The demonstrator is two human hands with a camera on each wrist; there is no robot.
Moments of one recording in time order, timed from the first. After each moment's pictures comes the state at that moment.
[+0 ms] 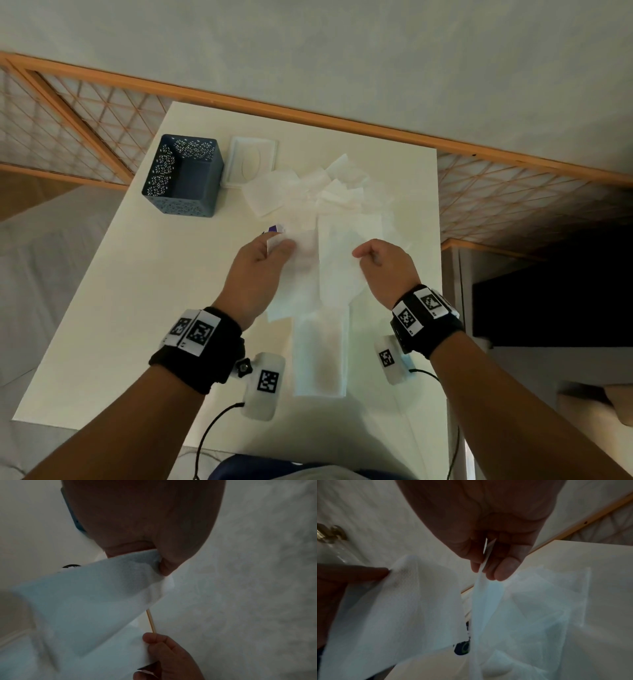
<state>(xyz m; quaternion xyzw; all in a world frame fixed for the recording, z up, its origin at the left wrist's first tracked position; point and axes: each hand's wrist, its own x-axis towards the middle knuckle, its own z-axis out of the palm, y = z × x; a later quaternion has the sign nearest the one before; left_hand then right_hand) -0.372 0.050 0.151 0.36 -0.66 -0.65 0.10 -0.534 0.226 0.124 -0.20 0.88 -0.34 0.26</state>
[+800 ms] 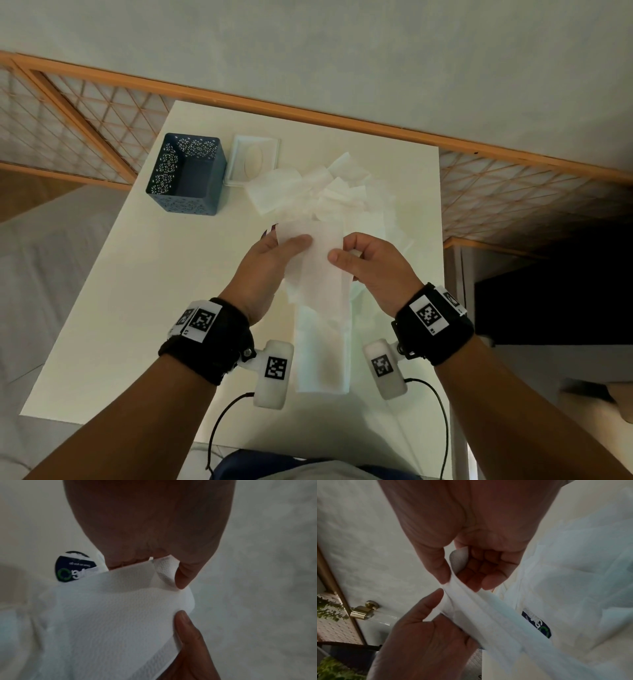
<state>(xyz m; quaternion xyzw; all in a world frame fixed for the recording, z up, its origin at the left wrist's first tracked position) -0.380 0.055 0.167 0.33 -0.51 -0.79 0.06 -0.505 0.212 0.167 -0.19 0.71 -0.55 0.40</state>
